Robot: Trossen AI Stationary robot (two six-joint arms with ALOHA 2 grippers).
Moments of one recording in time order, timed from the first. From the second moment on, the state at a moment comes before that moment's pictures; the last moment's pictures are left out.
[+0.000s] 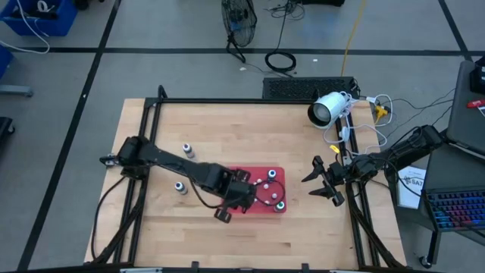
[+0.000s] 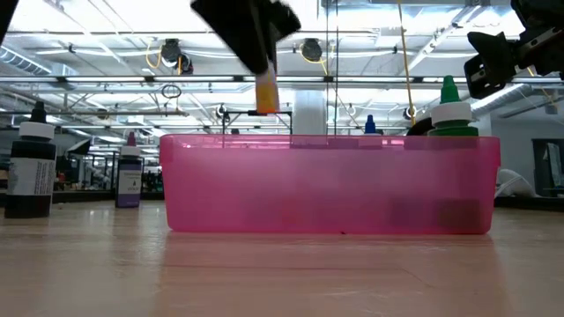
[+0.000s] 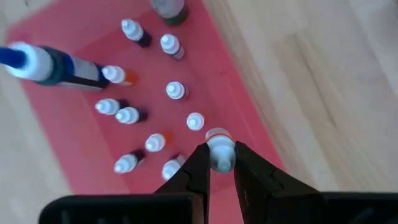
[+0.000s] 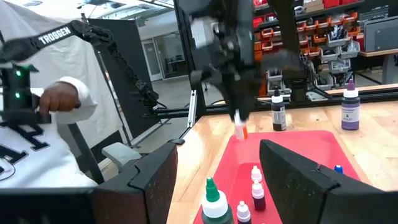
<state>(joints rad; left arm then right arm) -0.29 1.95 1.75 -0.99 -0.03 0.17 0.41 0.41 0.01 0.46 0.08 0.20</state>
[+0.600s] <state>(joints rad) -0.25 1.95 1.40 -0.64 0.00 0.09 0.41 0.41 0.01 0.46 0.08 0.20</state>
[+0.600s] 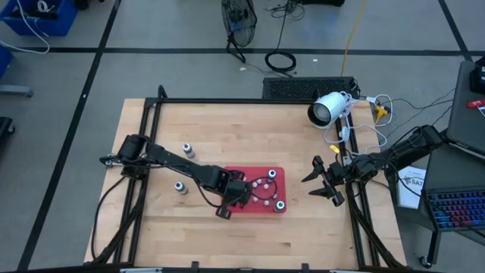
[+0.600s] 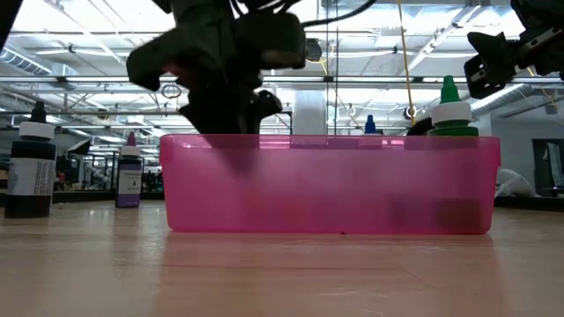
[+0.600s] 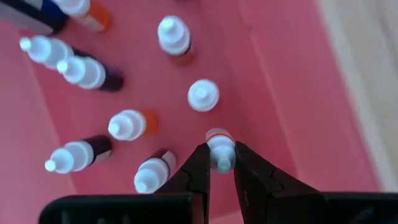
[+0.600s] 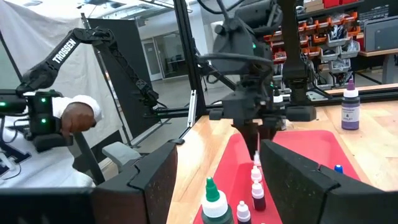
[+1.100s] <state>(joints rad) -0.24 1.95 1.37 -0.62 0.00 0.08 0.41 0.41 0.01 0.46 0.08 0.20</state>
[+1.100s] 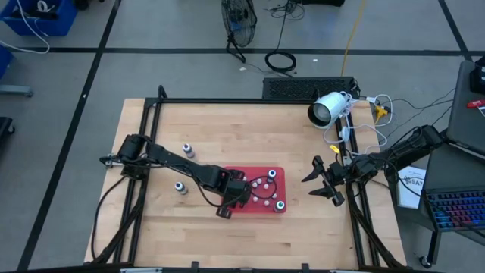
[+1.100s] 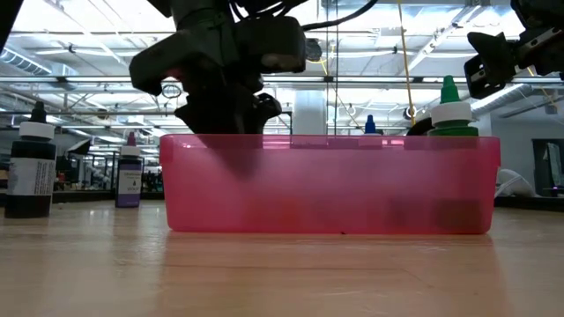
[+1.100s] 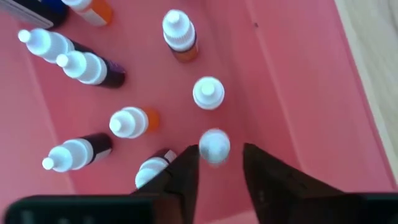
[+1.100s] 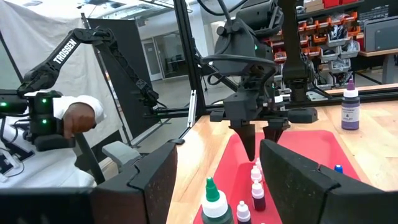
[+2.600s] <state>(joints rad) 0.52 1.35 1.09 -1.20 0.05 -0.36 0.41 0.41 0.01 0.46 0.08 0.20</state>
